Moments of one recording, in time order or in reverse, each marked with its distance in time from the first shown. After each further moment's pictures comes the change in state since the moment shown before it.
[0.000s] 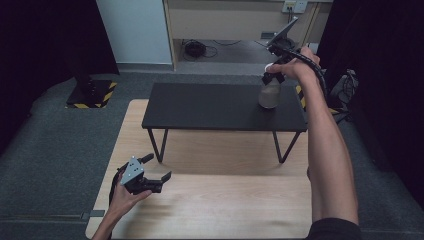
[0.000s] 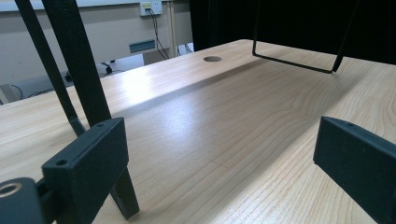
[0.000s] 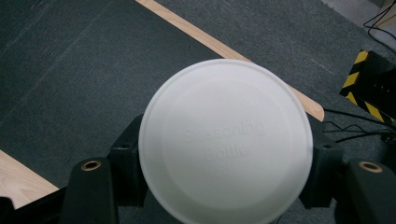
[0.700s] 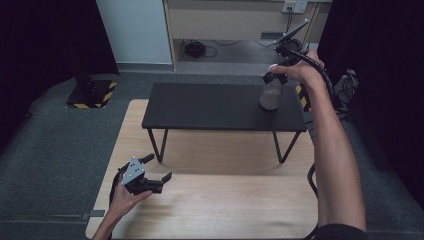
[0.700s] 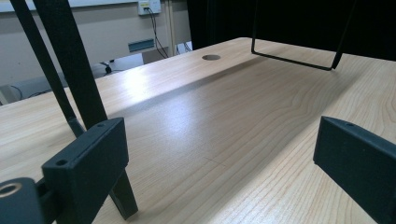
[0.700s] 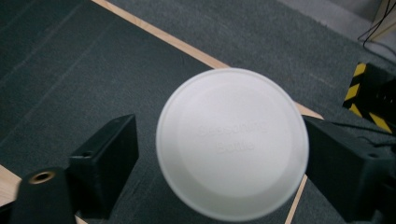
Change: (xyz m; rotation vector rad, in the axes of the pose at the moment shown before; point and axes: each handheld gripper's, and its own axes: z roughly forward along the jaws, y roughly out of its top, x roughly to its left) left arm -0.001 0.001 0.001 0.007 -0.004 0.013; right arm -0.006 -0.029 -0.006 -0.113 0.004 0.037
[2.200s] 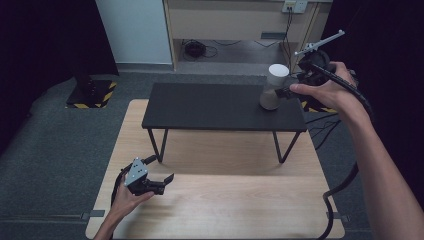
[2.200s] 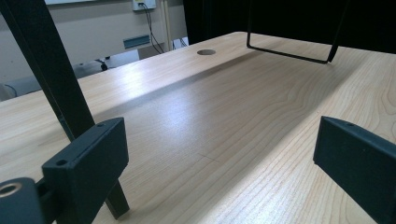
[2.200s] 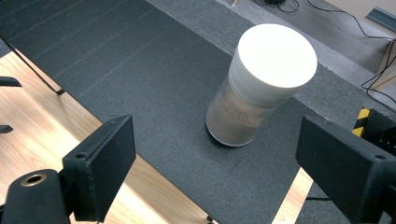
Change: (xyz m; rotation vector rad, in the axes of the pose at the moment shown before) left arm -0.002 0.000 0.003 0.014 -0.010 0.010; right arm 0.016 -0.083 -0.071 -0.156 0.059 -0.106
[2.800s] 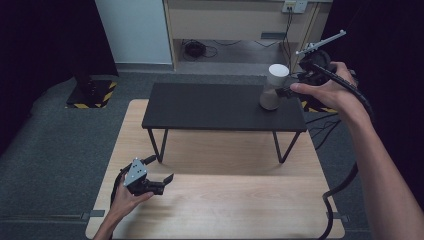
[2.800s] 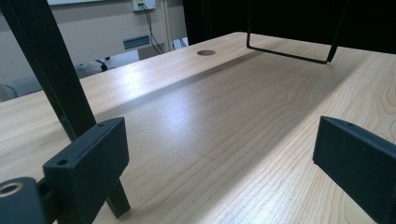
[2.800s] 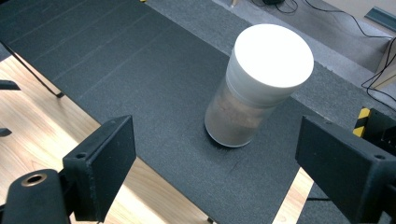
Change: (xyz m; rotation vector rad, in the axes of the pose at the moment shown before) left arm 0.000 0.001 -0.001 0.001 -0.001 0.003; right arm -0.002 -0.002 0.001 -0.003 -0.002 0.006
